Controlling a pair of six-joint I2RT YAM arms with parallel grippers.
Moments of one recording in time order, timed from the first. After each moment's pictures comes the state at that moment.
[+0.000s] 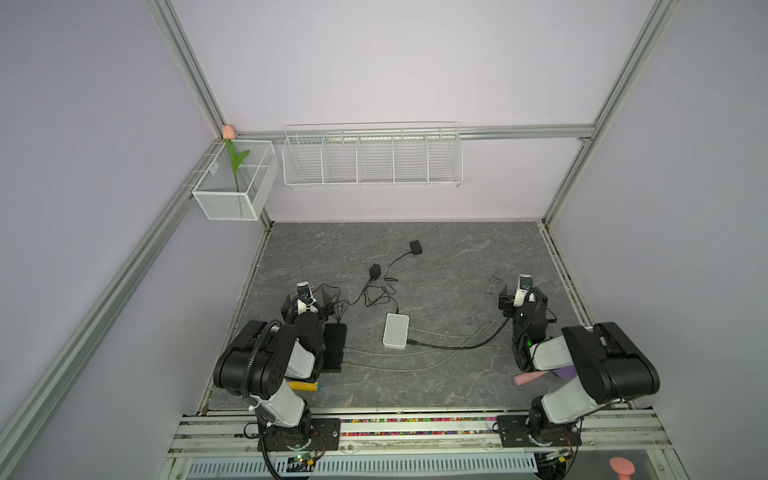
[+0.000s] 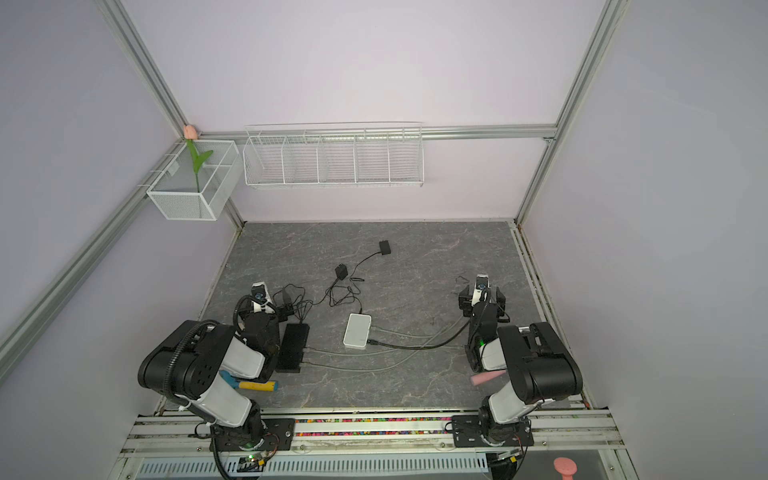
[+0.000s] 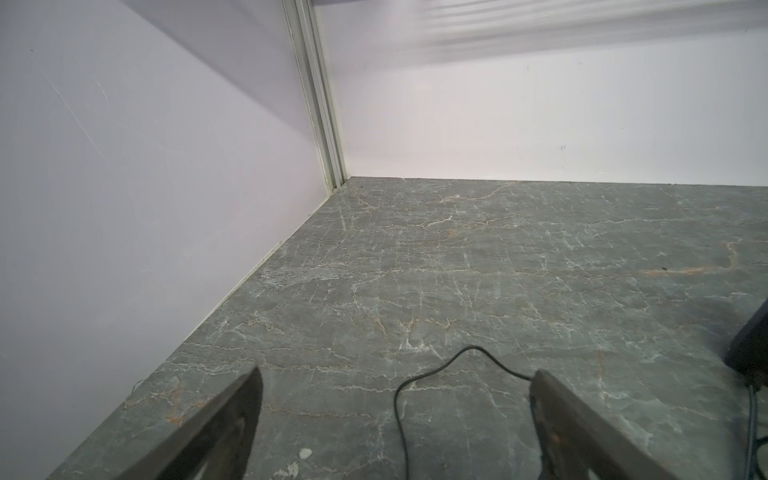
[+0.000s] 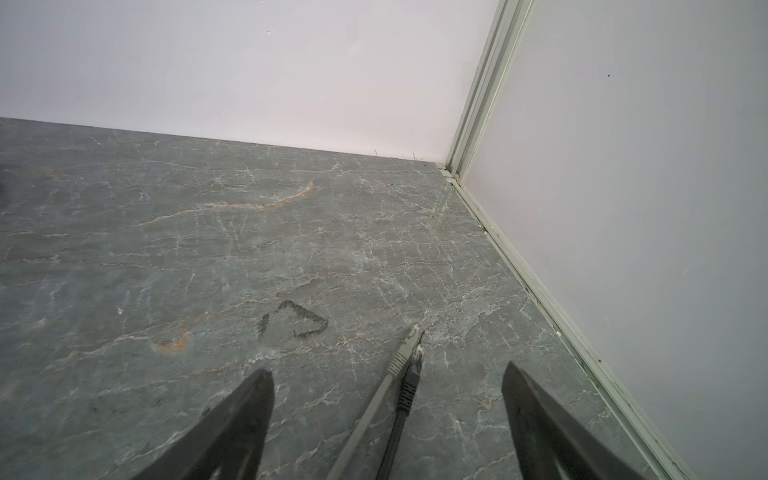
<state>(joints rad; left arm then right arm) -0.22 1.64 0.16 1.37 -0.45 0.06 0.13 1.57 0.23 1.14 0.38 -0.10</state>
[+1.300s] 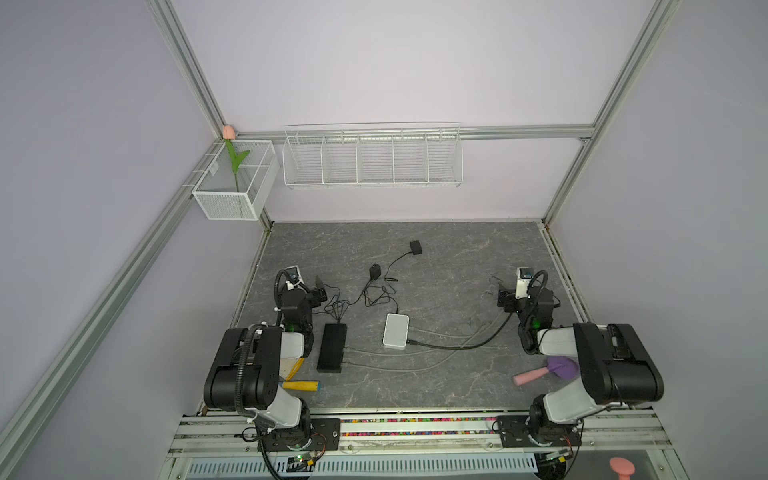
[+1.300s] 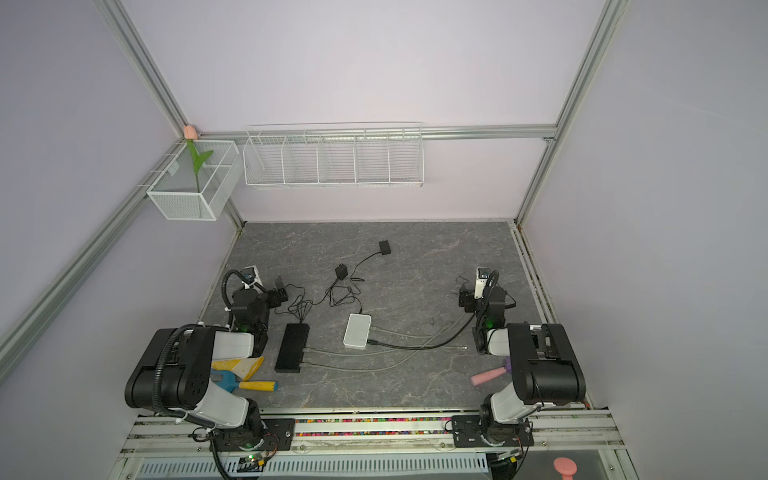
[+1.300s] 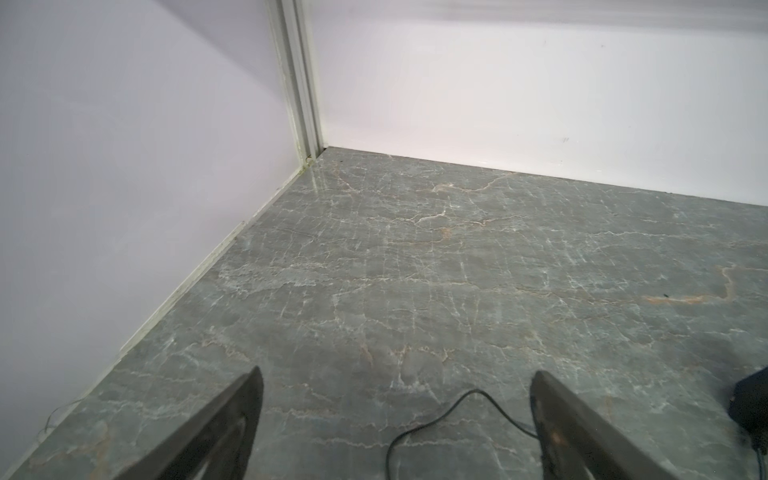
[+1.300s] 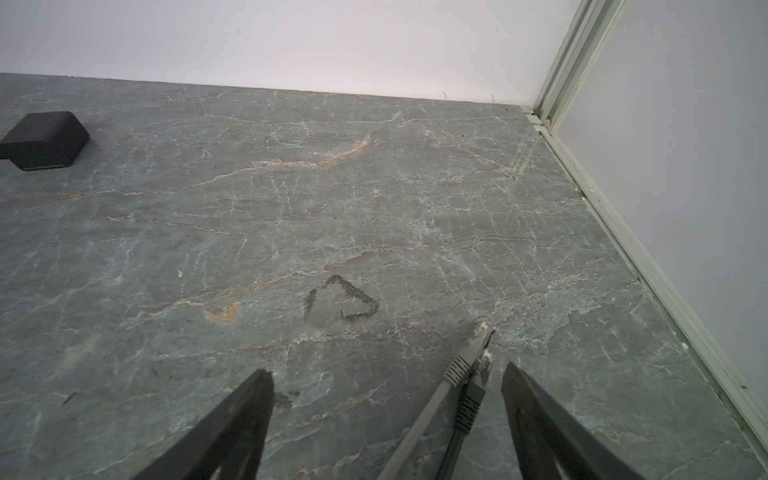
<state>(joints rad) -0.04 1.55 0.34 0.98 -0.22 -0.07 0.00 1.55 0.38 0.80 0.03 -0.04</state>
